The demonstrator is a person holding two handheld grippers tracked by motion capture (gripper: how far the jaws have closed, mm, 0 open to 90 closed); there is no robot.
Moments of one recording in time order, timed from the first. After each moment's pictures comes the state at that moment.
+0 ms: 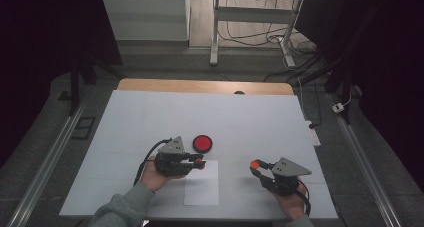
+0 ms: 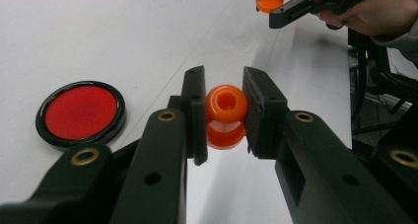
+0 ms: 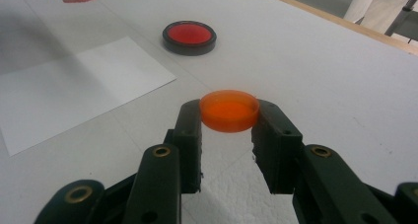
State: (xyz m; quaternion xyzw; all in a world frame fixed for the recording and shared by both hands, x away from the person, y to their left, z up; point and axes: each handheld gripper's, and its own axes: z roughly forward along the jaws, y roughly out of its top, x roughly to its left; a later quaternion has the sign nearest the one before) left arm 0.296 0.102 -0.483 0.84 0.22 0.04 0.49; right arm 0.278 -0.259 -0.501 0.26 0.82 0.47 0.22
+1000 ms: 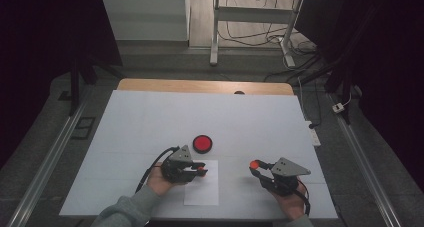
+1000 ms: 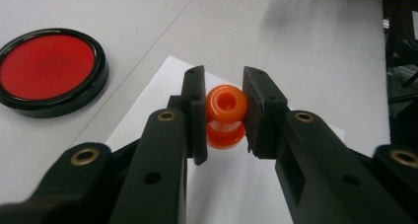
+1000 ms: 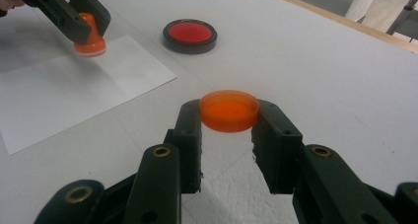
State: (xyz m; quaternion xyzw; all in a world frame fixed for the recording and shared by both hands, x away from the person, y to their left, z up) left arm 0.297 0.087 -0.515 0.87 0.23 0.04 0.43; right arm 0.279 -0.258 -0.502 0.26 0.82 0.47 0.22
